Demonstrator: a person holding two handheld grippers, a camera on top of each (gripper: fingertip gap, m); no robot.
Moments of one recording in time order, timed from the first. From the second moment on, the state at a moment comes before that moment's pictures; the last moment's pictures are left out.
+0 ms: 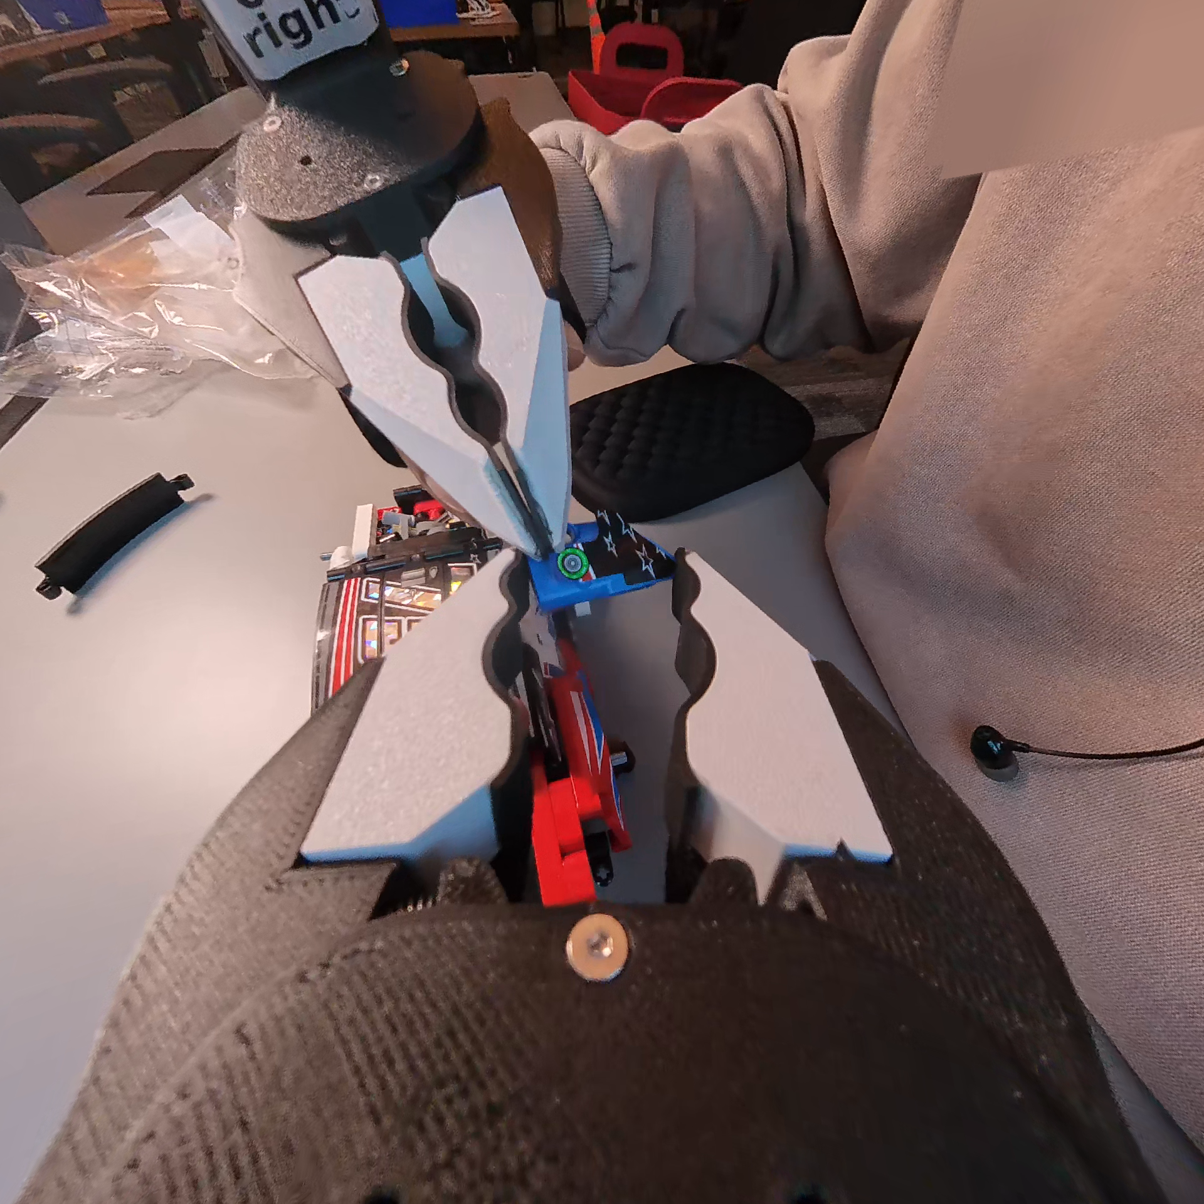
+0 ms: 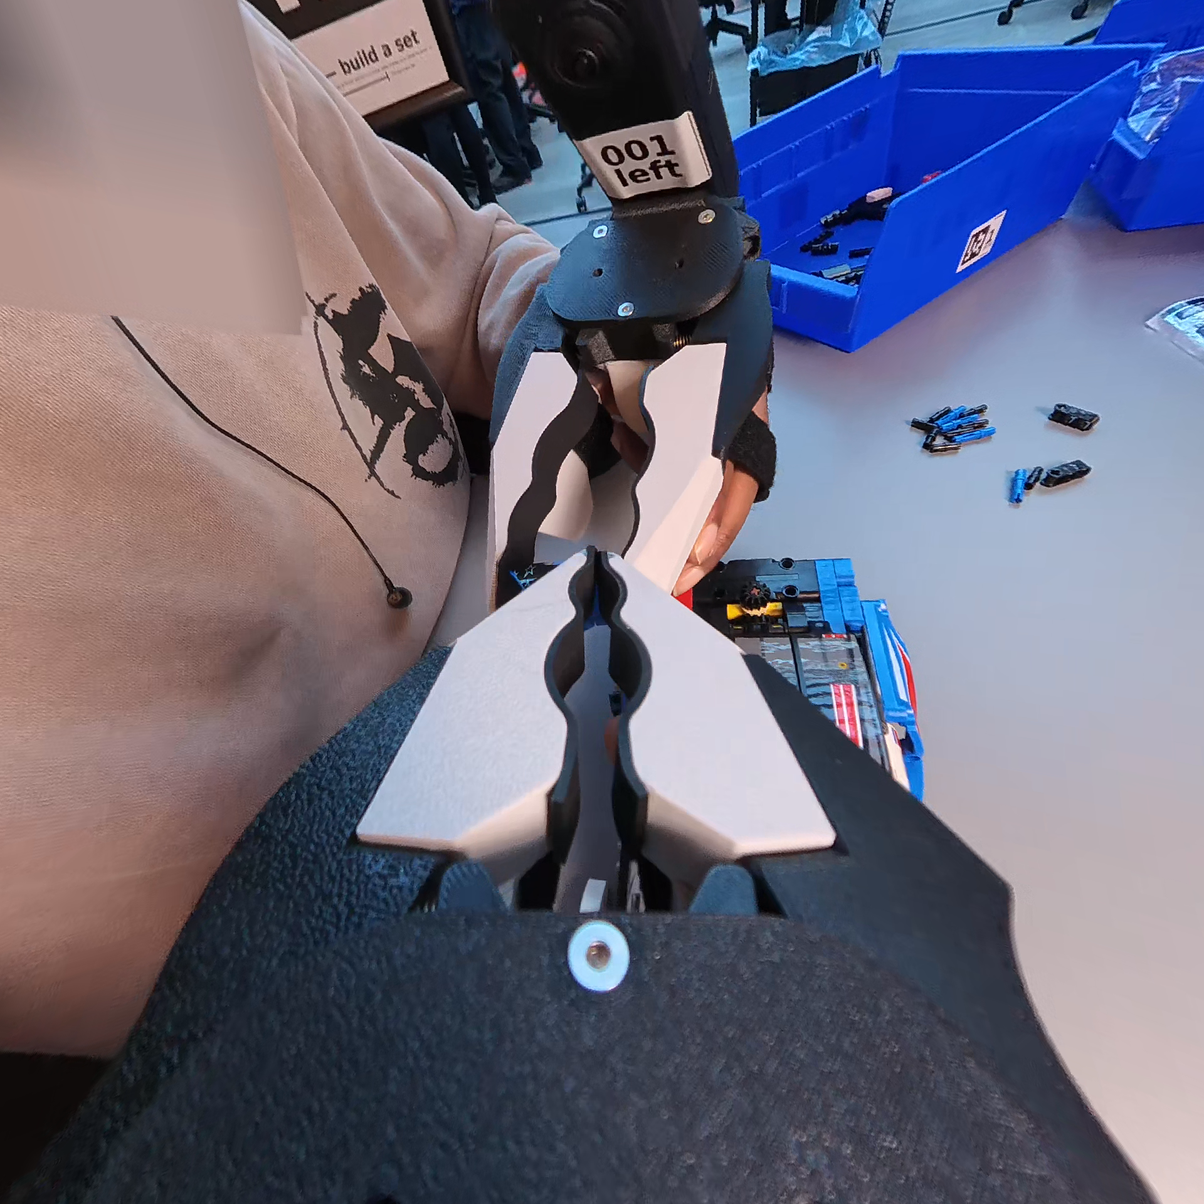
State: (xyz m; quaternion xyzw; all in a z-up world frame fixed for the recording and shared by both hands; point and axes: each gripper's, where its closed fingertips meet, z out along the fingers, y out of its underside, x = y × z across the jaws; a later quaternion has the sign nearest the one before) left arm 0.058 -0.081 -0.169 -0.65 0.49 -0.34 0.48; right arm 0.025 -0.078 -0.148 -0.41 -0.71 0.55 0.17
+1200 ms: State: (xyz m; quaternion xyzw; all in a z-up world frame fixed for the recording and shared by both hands) left arm 0.053 -0.080 -0.174 -0.66 0.48 -0.35 0.46; right arm 0.021 -0.073 -0.155 -0.39 -0.79 0.39 0.25
